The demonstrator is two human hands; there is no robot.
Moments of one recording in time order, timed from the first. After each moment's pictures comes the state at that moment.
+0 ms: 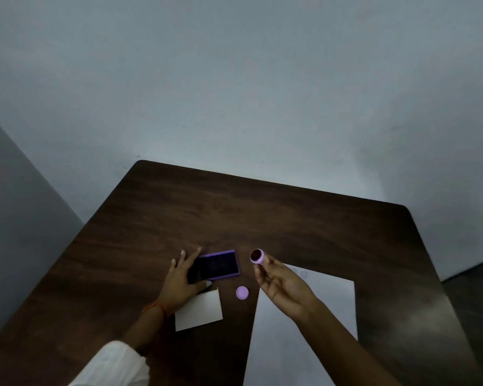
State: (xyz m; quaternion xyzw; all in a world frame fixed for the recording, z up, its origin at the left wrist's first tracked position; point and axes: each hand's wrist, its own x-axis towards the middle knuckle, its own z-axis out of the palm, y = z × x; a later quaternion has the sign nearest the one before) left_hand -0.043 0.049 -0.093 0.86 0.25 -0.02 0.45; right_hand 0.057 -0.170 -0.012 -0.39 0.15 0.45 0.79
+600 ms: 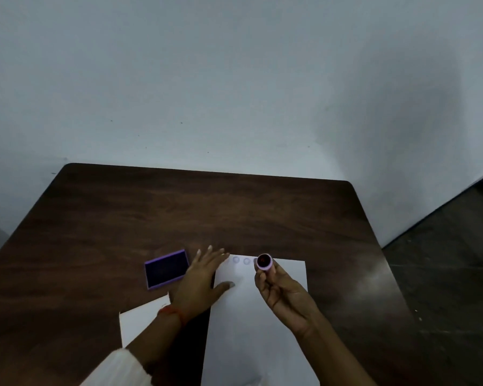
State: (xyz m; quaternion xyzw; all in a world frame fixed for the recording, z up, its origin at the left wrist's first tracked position) left_hand 0.026 -0.065 -0.082 0.94 0.05 -0.04 0.32; right_hand 0.056 -0.260 -0.018 -0.26 0.19 0.37 0.87
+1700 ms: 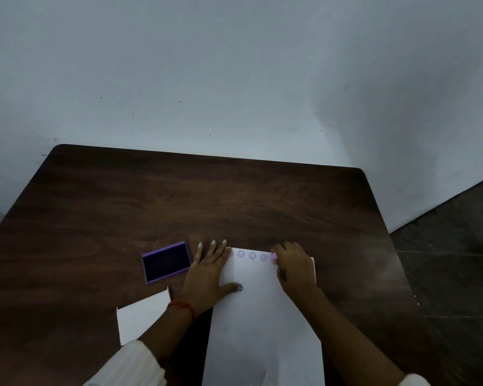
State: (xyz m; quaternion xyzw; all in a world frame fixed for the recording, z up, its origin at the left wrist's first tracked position) left_hand 0.037 -0.070 -0.099 0.97 0.01 -0.10 0.21; right_hand 0.113 -0.257 -0.054 -0.96 -0.21 0.11 0.14
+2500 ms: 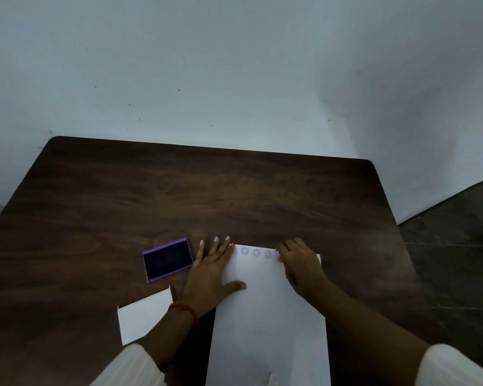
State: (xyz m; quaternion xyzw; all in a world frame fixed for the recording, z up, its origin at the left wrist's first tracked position) left_hand 0.038 -0.070 -0.108 0.97 0.02 -0.09 0.23; right_hand 0.126 -0.264 -0.064 -0.94 -0.32 0.14 0.03
